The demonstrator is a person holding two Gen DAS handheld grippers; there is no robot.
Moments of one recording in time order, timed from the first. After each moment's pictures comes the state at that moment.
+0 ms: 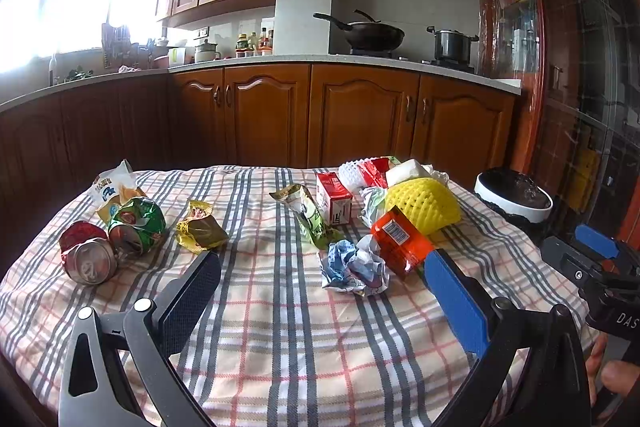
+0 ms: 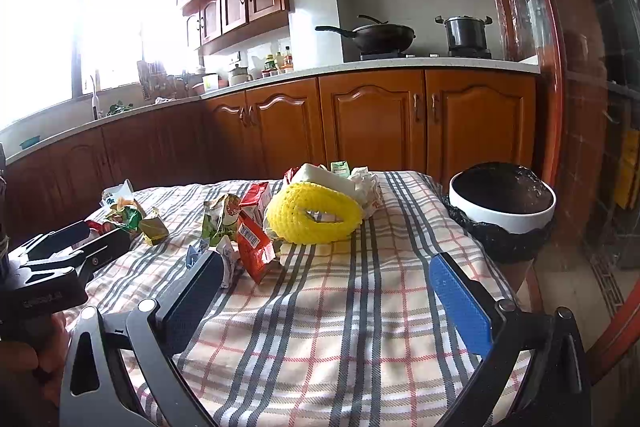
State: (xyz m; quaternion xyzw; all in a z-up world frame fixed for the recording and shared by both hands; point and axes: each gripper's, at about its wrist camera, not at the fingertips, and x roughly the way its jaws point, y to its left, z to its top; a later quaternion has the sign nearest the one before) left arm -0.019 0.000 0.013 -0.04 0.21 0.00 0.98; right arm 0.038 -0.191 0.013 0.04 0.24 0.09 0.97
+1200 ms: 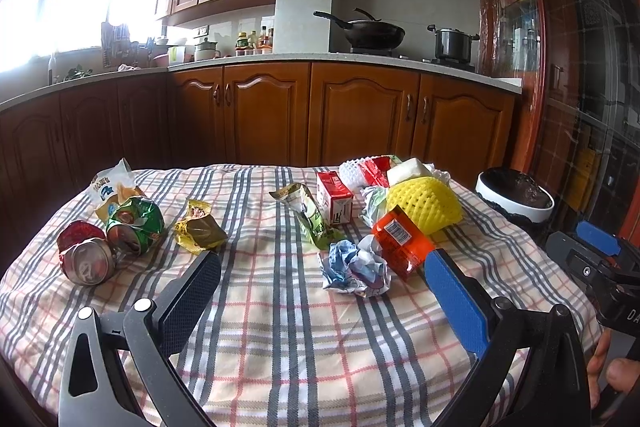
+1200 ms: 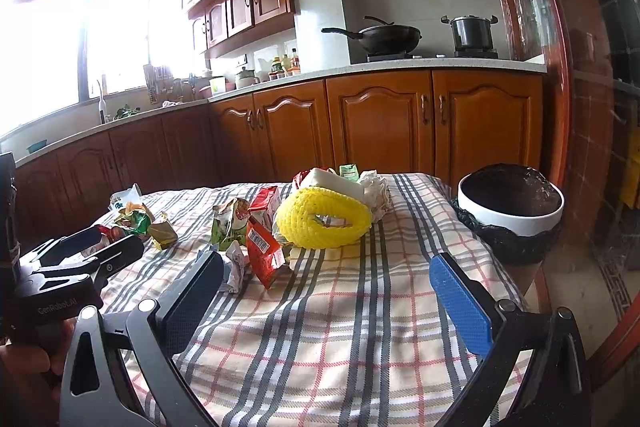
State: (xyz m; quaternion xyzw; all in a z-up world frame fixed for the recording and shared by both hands) left arm -0.016 -0.001 0.009 -0.03 0.20 0.00 0.98; right arm 0.039 -0.190 0.015 0.05 0.24 0.10 0.96
